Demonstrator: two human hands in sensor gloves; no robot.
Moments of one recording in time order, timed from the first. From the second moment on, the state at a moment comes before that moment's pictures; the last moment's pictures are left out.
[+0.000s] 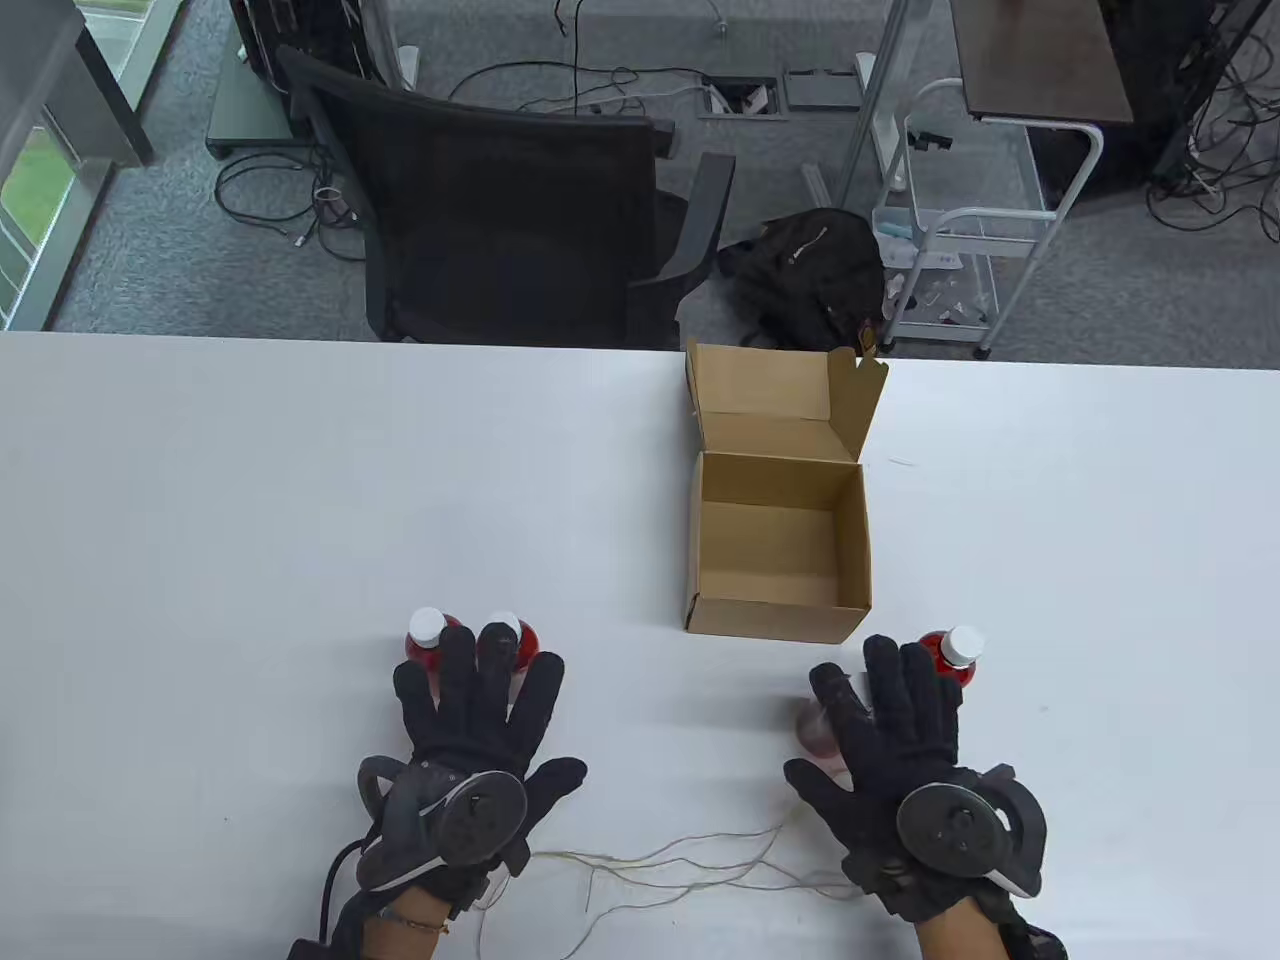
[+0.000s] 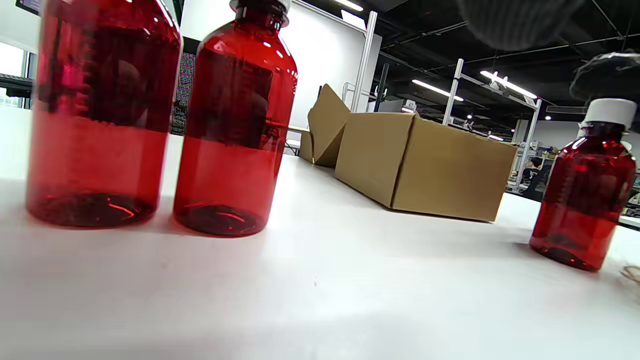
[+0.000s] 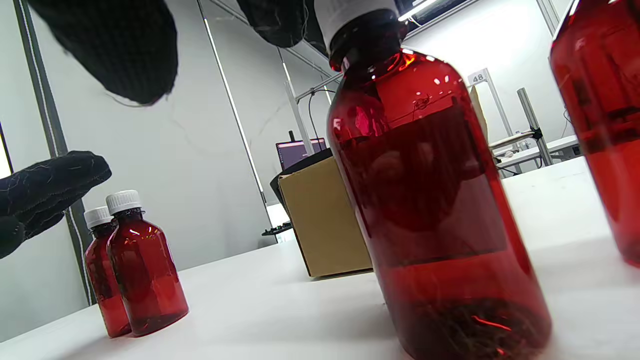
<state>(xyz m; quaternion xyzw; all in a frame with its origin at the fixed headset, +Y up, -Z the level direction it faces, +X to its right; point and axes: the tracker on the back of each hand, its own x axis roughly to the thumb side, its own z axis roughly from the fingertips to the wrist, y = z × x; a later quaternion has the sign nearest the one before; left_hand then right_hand) -0.154 -0.726 -0.136 0.05 -0.18 0.11 0.98 0.217 -0.721 -0.149 0.20 -0.11 0.94 0.25</state>
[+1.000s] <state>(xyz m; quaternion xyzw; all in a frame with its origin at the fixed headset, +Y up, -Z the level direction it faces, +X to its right) -0.103 -0.694 -0.125 0.10 -0.24 0.06 0.96 0.219 -0.717 -0.148 0.20 -0.11 0.94 0.24</state>
